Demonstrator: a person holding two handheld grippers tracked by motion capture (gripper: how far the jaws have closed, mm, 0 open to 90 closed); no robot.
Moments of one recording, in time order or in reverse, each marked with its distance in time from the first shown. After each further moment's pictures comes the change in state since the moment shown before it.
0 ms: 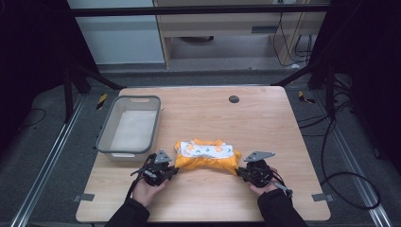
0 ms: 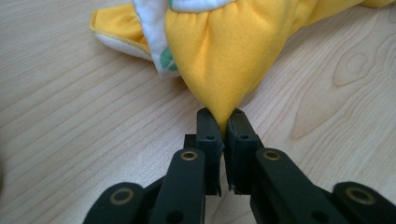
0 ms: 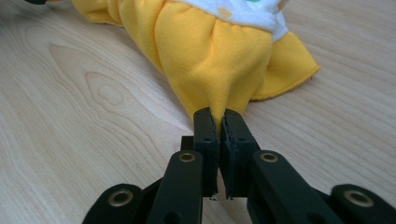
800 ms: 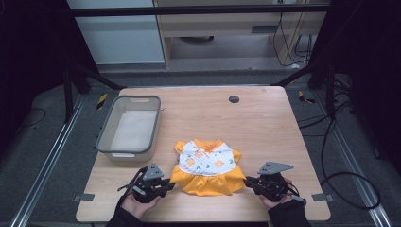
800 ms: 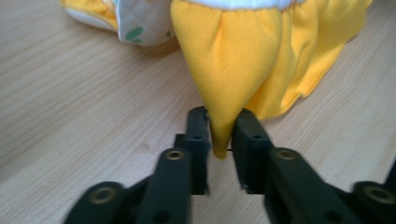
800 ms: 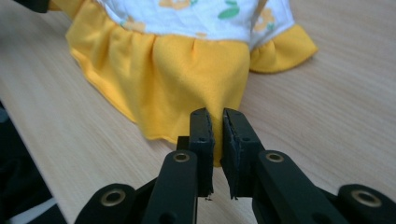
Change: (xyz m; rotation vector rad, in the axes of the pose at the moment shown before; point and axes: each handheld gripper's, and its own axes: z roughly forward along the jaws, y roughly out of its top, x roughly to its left) left arm -0.027 -0.032 -0.036 0.001 -0.036 0.052; right arm 0.009 -0.027 -0.045 -0.036 0.047 -0.026
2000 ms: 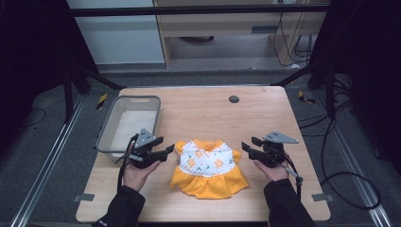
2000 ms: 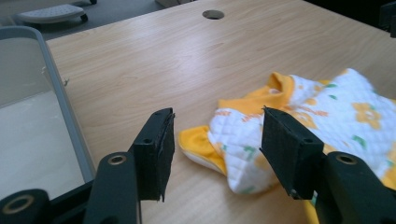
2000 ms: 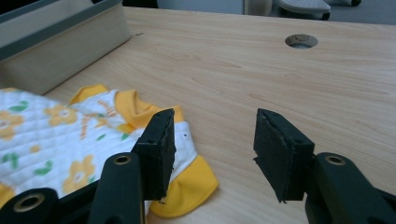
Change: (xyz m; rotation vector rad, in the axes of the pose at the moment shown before) left arm 0.065 0.075 -0.002 -0.277 0.155 -0.071; right arm -0.057 0.060 0.023 -0.319 -0.171 0.142
